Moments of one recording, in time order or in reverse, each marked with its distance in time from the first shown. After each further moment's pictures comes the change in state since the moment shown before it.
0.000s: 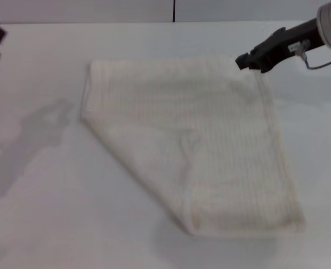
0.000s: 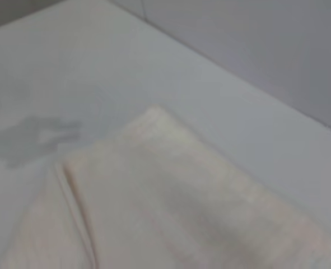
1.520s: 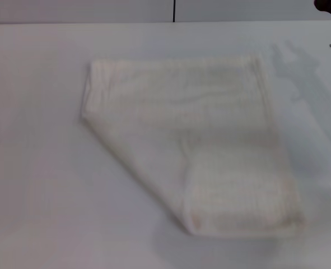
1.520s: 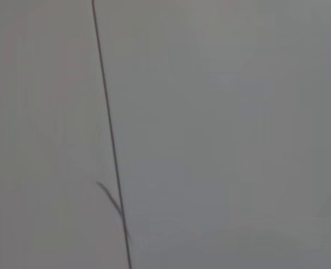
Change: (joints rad) left arm 0.173 -0.123 -0.091 -0.228 -0.484 -0.418 0.697; right arm -0.204 0.137 0.195 0.728 1.616 -0.075 -1.496
